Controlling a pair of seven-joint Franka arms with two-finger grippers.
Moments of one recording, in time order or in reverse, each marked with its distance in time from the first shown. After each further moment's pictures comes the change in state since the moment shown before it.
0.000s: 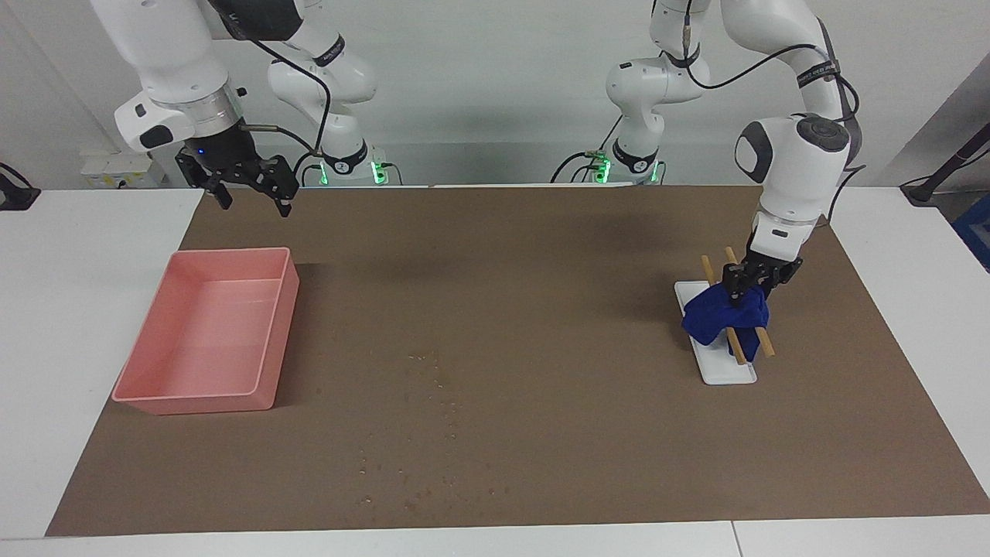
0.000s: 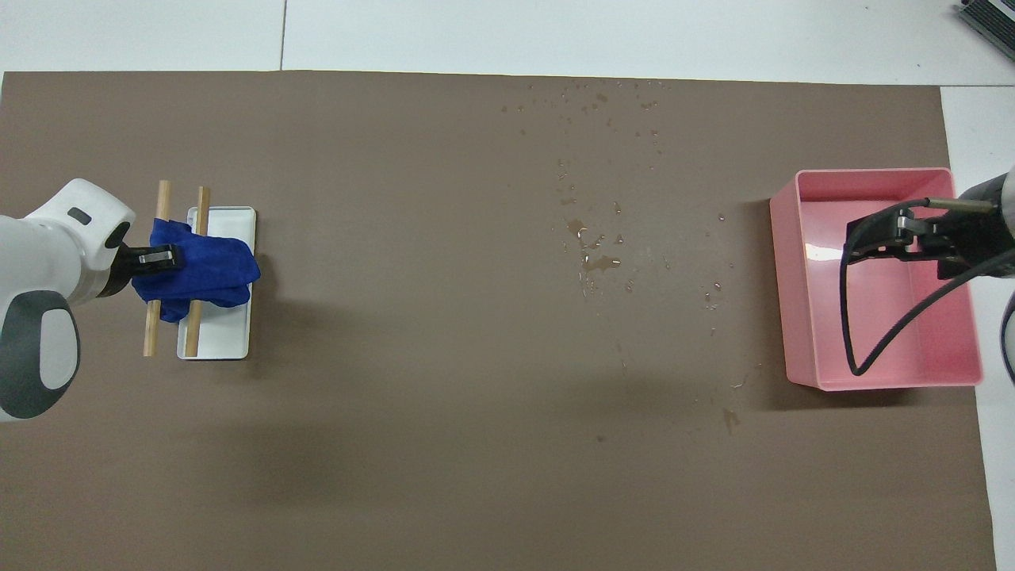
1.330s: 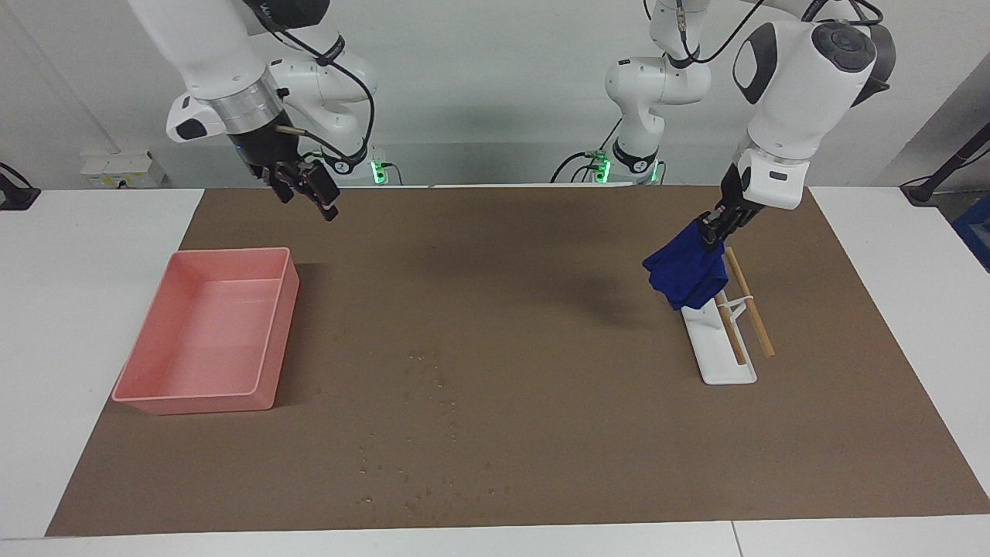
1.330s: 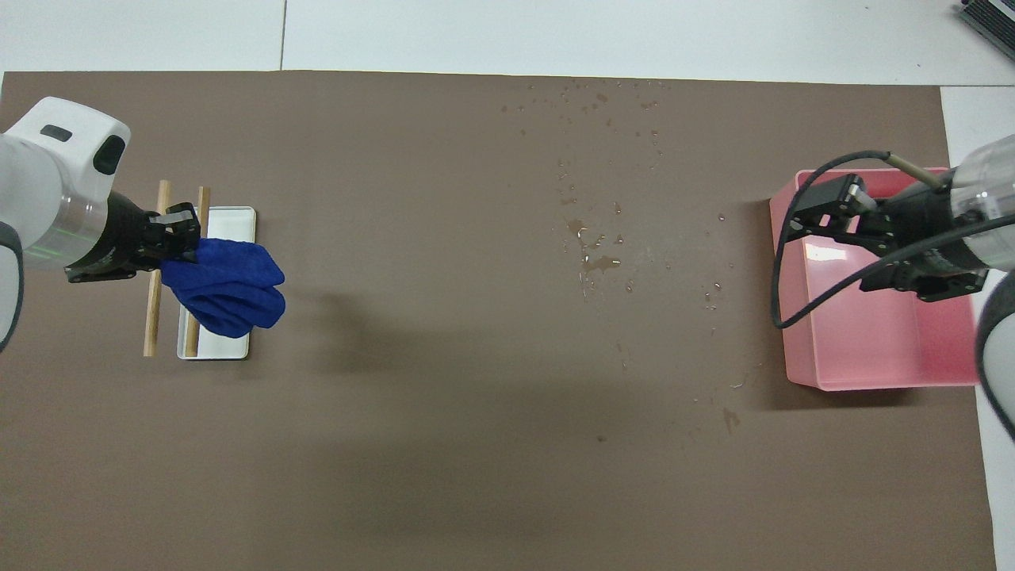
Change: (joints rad) left arm -0.147 -0.015 -0.045 0.423 -0.171 -0.648 -0.541; right arm 0.116 0.001 0.010 -0.009 0.182 0.085 0.640
